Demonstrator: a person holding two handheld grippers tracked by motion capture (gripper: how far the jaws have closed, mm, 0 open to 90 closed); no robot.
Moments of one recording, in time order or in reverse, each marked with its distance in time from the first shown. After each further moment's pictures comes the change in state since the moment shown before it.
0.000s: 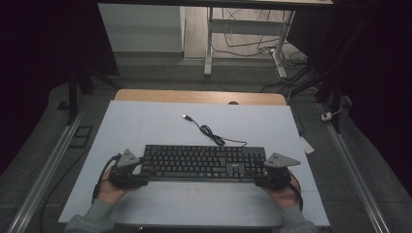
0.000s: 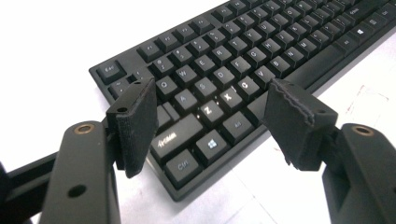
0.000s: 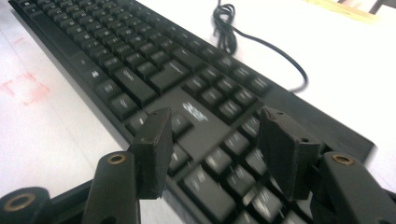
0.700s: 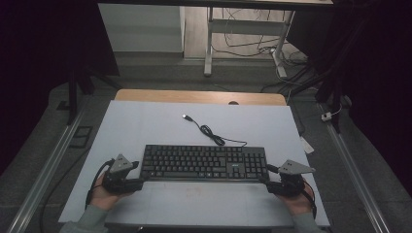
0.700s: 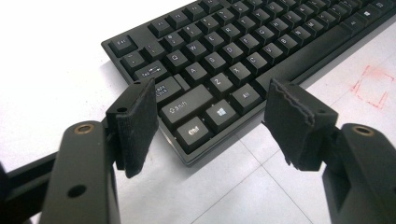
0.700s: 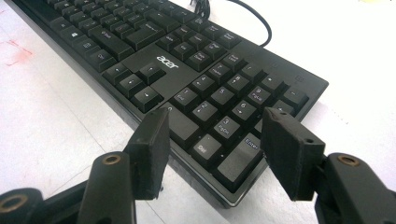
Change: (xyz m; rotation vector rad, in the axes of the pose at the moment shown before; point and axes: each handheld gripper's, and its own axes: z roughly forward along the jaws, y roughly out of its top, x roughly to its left) left arm 0.004 -0.016 -0.009 0.006 0.010 -0.010; right arm -0.016 -0.029 -0.025 0.024 -0.030 0.025
